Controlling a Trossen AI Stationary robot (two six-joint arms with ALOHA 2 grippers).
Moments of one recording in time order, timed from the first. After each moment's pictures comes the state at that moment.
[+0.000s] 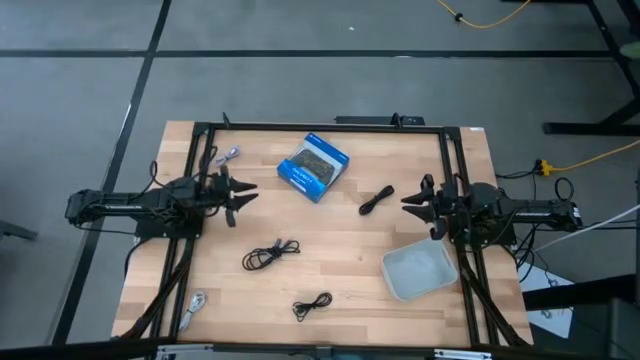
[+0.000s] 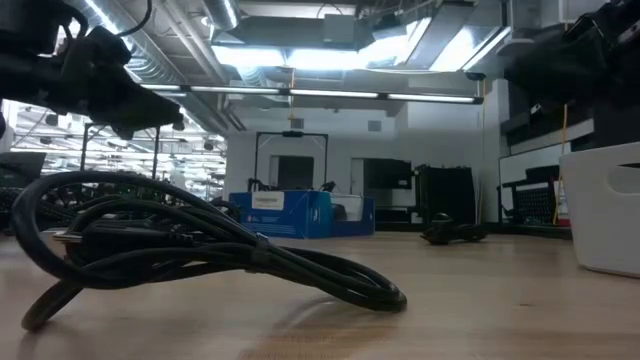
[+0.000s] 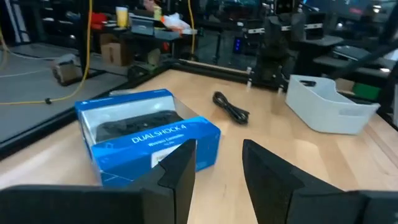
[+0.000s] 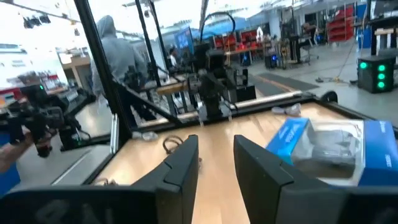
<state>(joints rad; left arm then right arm) 0.09 0.16 0.01 0.11 -0.21 -0.15 -0.01 0.05 0.01 0.15 -0.02 0.23</state>
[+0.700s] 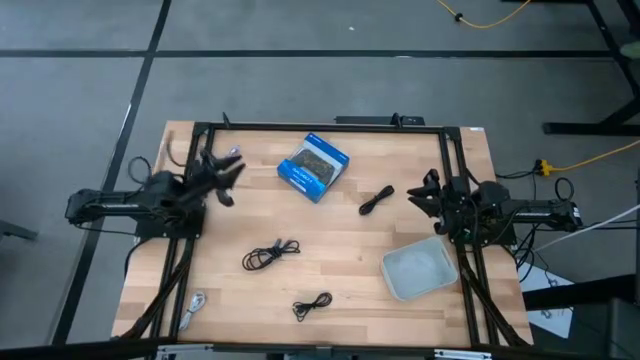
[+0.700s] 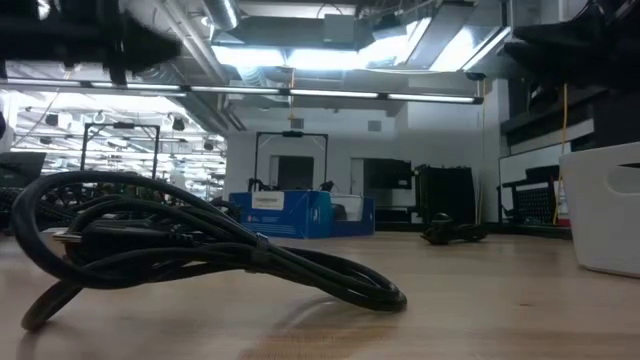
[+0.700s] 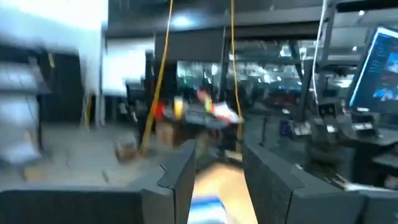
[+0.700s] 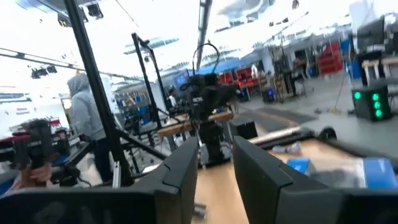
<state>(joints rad) 0.09 0.17 0.12 0.39 -0.46 0.06 -0.01 0.05 0.01 0.32 0.03 0.27</state>
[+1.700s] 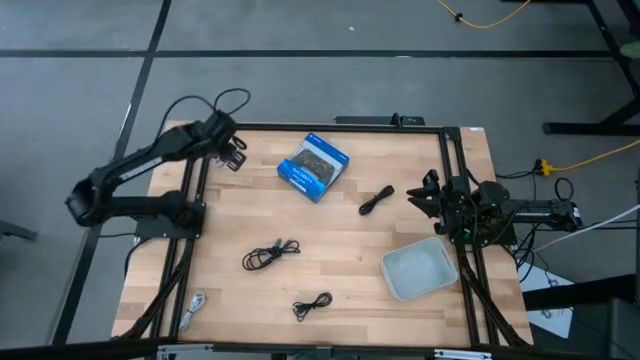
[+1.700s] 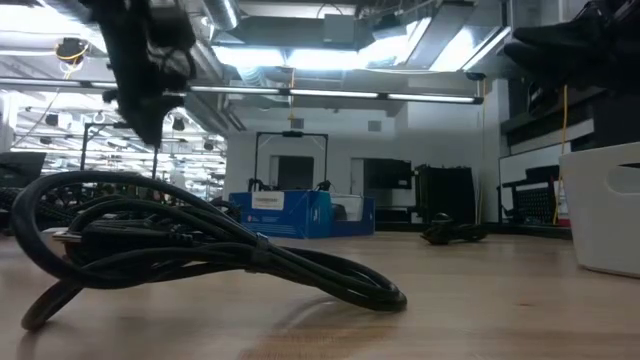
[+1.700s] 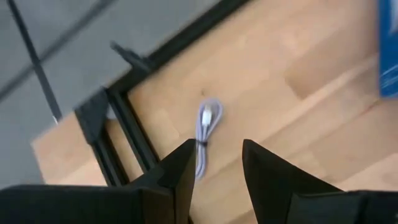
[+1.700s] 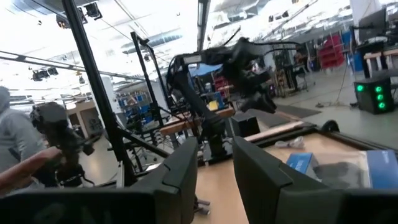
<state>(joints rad) 0.78 1.04 0.83 -0.85 -0.33 -0.10 -0.01 0.05 0.01 0.30 0.03 0.31</state>
